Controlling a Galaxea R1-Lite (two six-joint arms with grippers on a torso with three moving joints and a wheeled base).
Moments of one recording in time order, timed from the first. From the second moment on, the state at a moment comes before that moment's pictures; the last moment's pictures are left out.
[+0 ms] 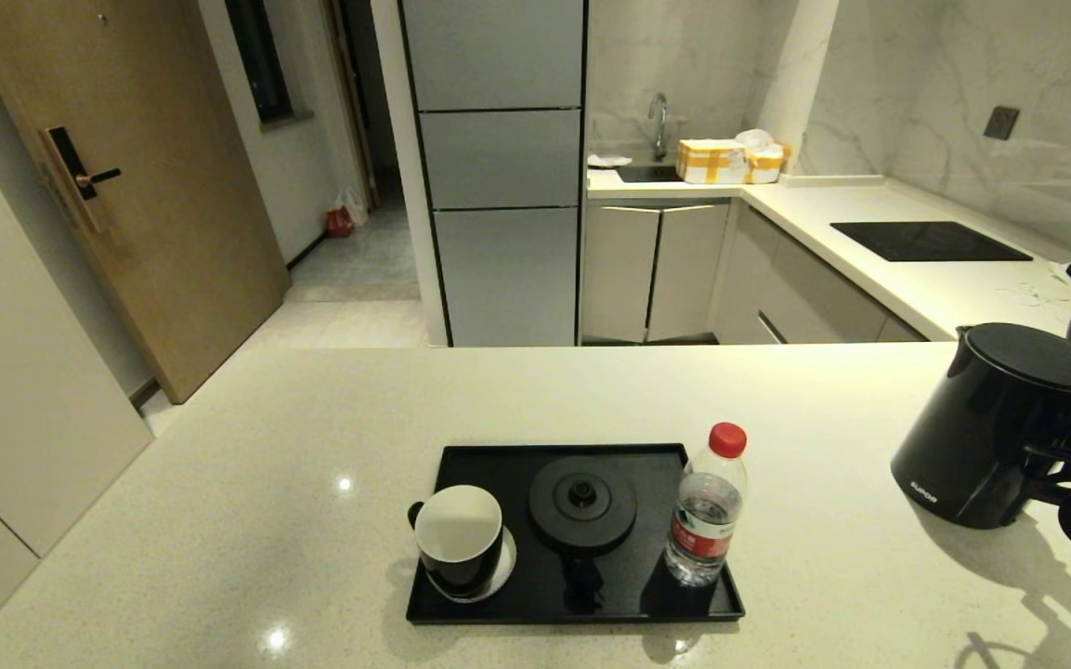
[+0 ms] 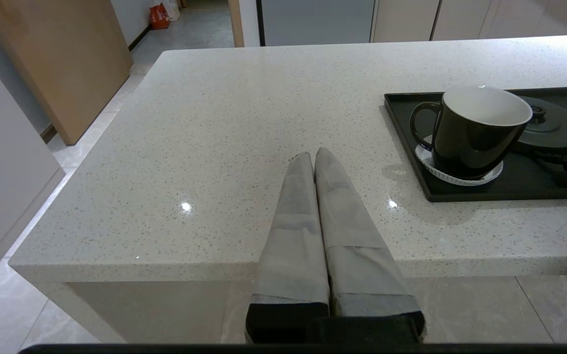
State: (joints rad) left arm 0.00 0.00 0.00 0.01 -0.01 0.03; right arm -0.37 2.15 -0.47 -1.52 -0.74 -0.06
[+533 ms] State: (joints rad) left arm 0.00 0.00 0.00 0.00 -0.01 0.03; right arm -0.39 2.16 -0.48 -1.52 -0.76 -0.05
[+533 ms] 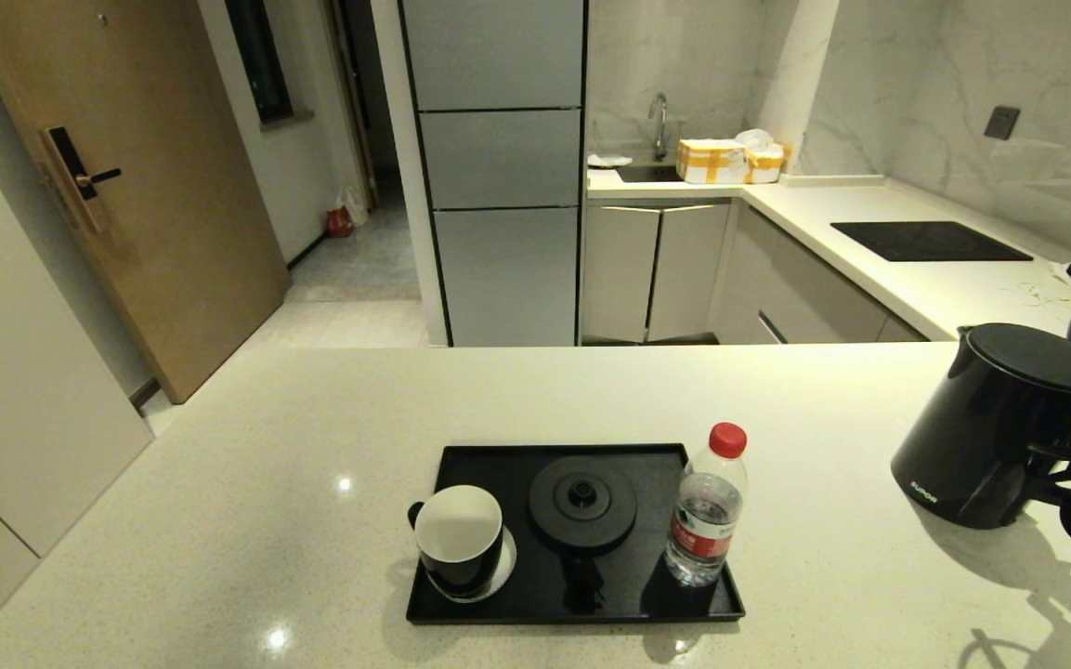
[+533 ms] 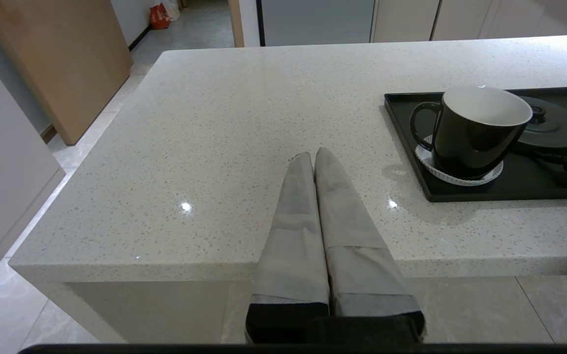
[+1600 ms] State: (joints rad) left arm 0.00 0.00 0.00 0.01 -0.01 0.03; right arm -0.40 2.16 -0.48 -1.52 -0.76 -0.05
